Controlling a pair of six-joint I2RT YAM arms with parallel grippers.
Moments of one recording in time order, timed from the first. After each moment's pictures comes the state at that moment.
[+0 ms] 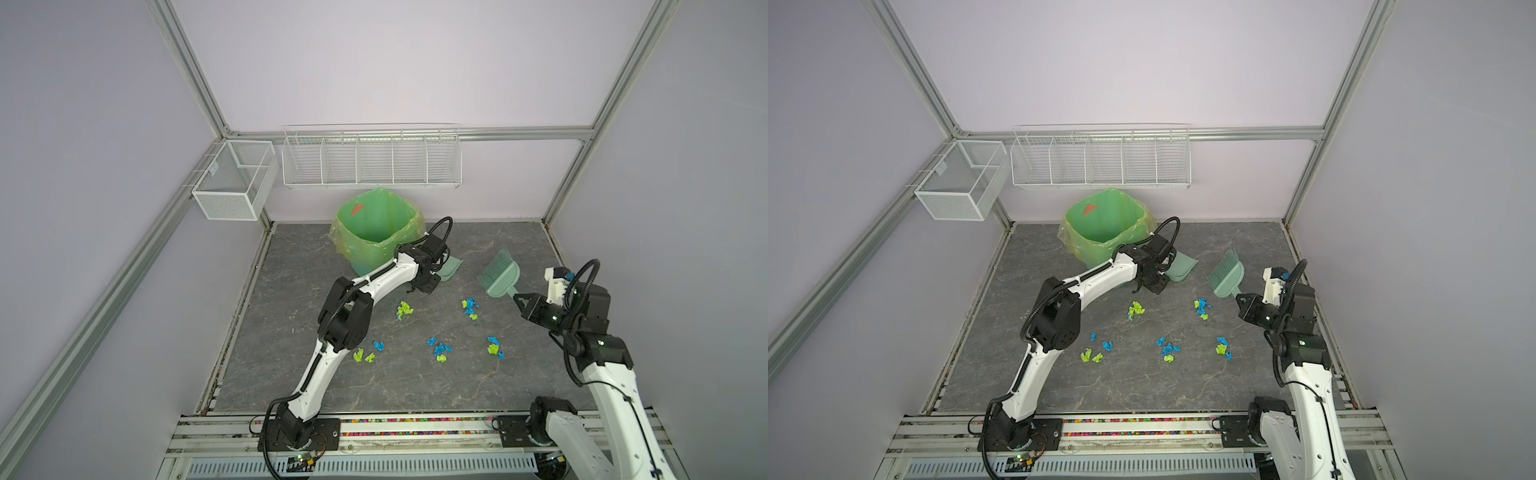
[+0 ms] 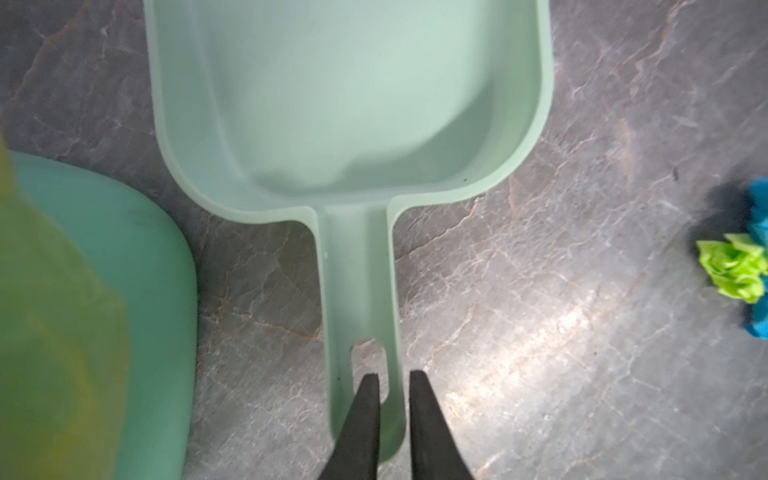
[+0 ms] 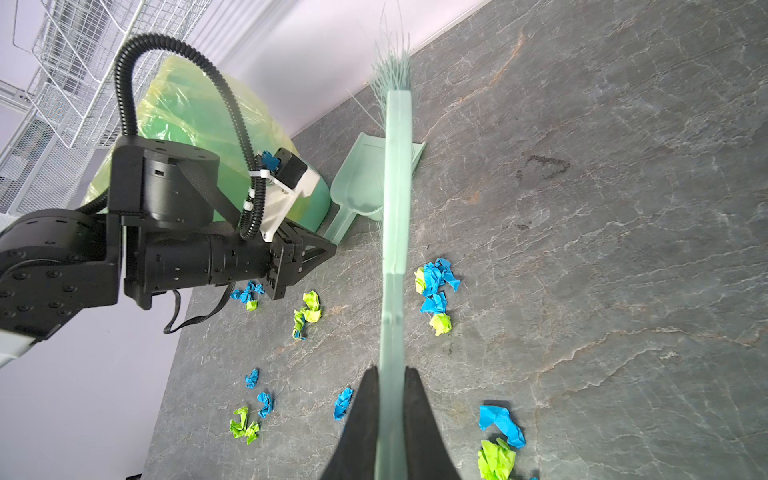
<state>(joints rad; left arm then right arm) -0.79 2.34 2.03 -0.87 -0.07 0.00 -0.12 0.78 0.72 -0.57 -0.50 0.41</state>
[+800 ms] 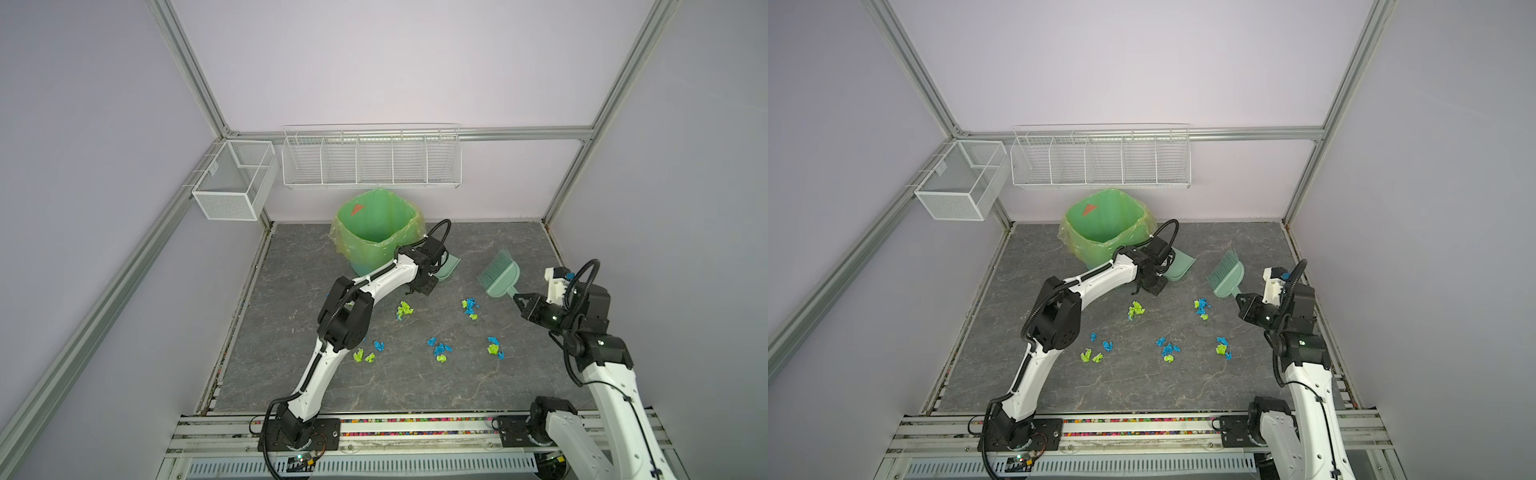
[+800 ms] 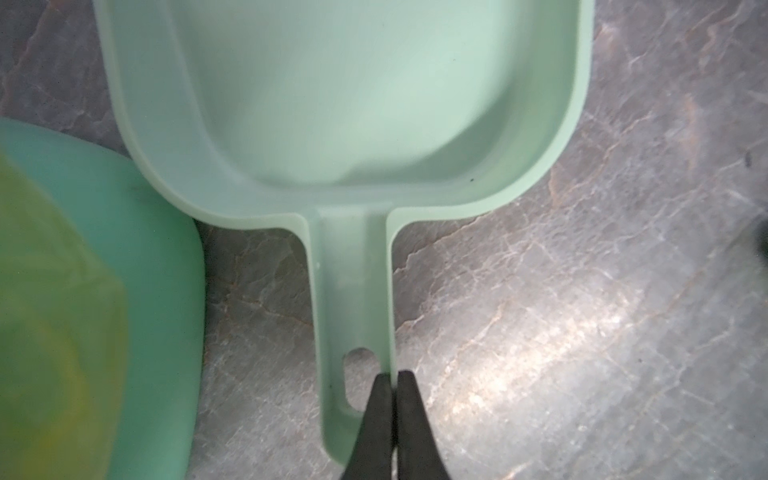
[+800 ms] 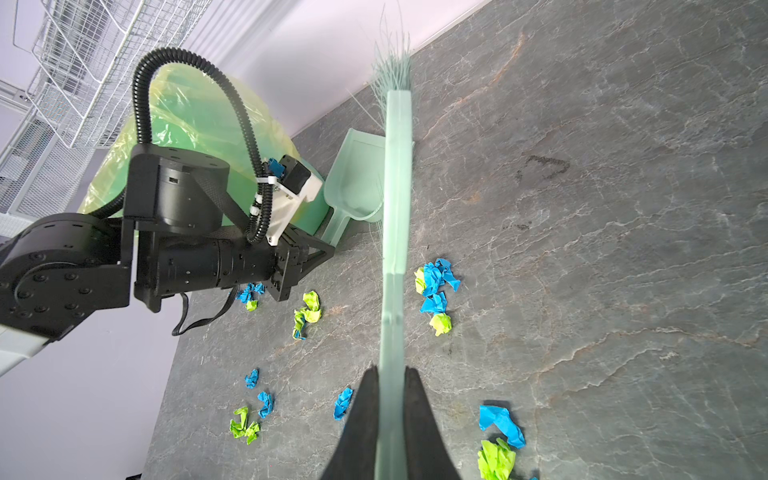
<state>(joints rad) -0.79 2.34 2.01 -0.86 -0.10 -0.02 -0.12 0.78 0.72 -0.57 -0.50 0.41</state>
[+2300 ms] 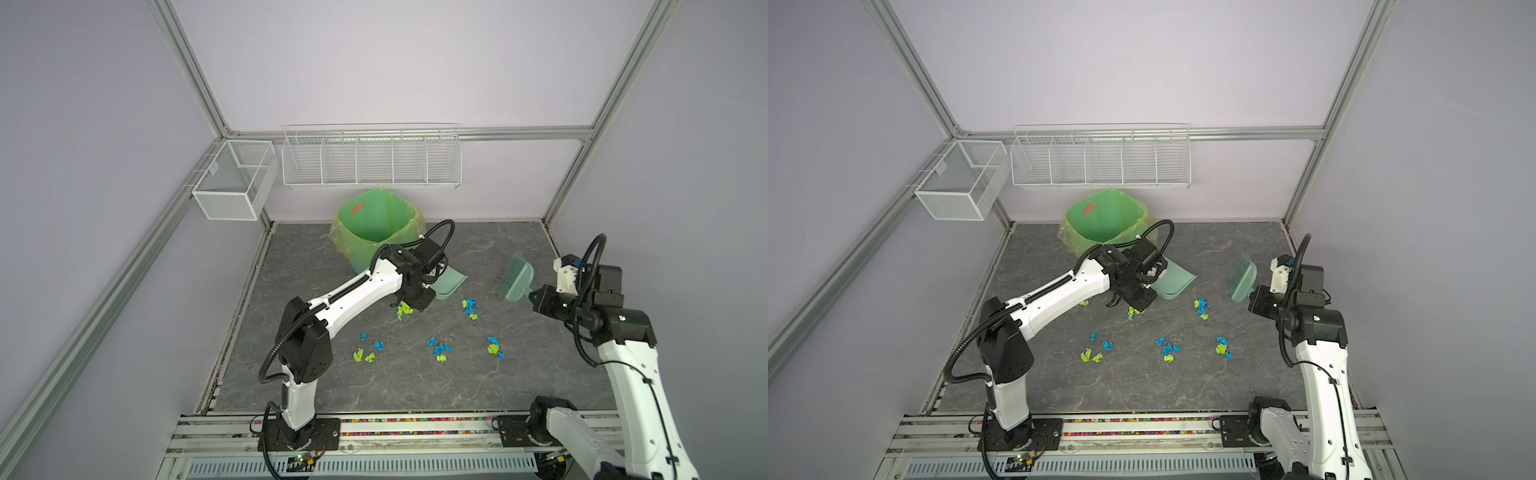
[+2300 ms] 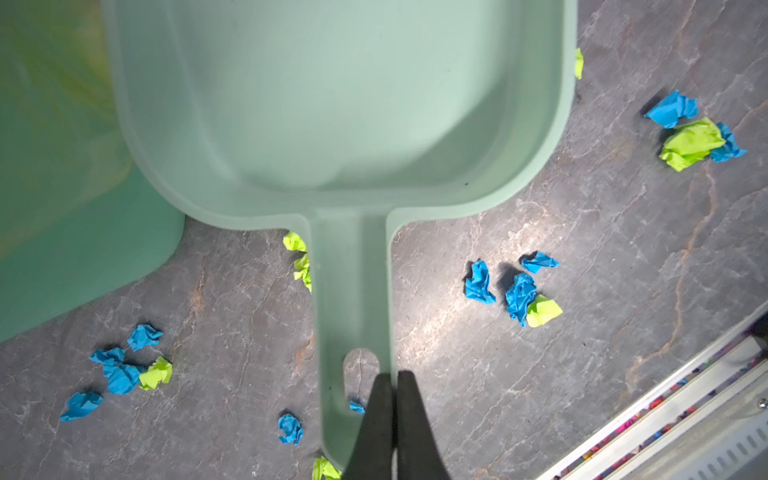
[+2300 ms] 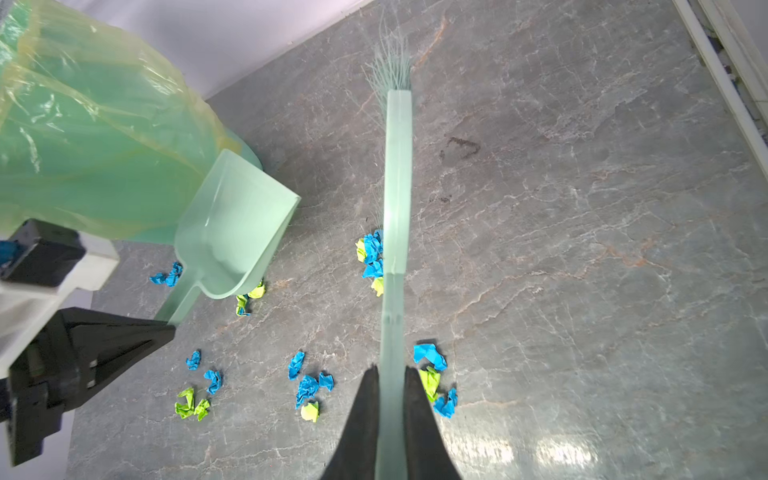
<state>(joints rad) -0.89 1.89 1.77 -1.13 0.00 -0.06 -0.11 0.93 1.08 -1.00 -0.28 0.26</state>
